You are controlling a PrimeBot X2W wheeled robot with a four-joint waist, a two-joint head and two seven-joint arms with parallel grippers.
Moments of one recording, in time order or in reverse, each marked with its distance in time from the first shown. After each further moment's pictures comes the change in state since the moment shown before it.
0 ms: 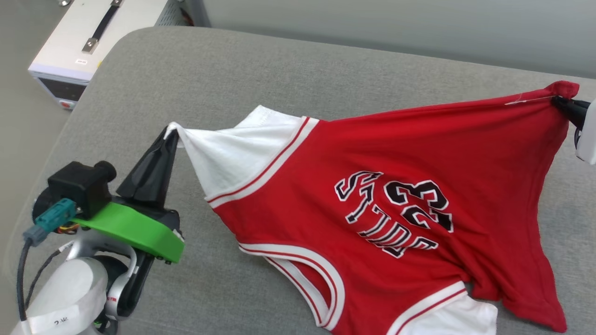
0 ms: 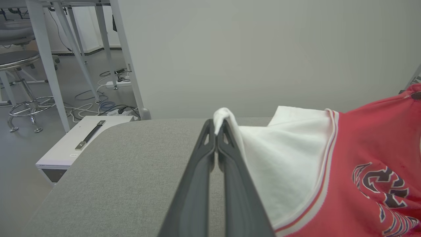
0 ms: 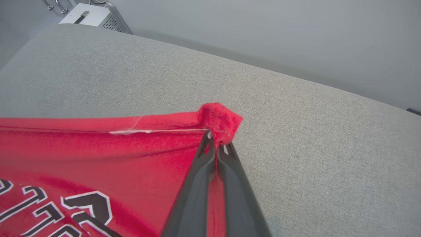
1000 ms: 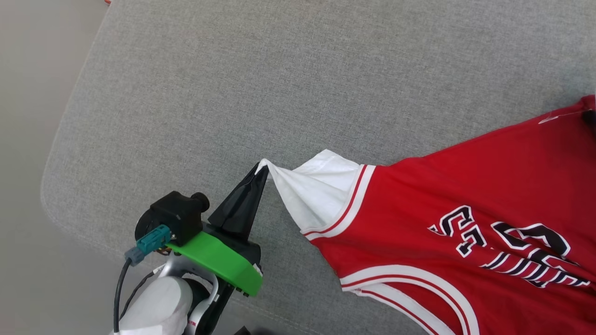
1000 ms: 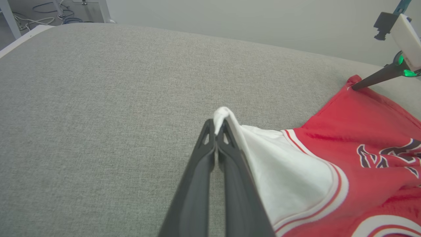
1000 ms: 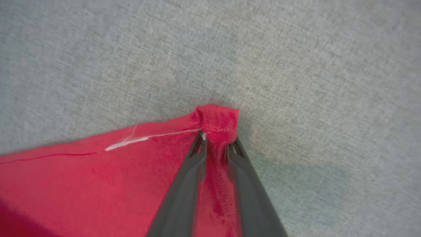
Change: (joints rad) left arm 0.001 -0.179 -0.171 0.106 0.022 -0.087 -0.089; right arm -0.148 0.020 -0.011 0.114 -0.206 0.000 0.458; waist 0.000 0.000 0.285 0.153
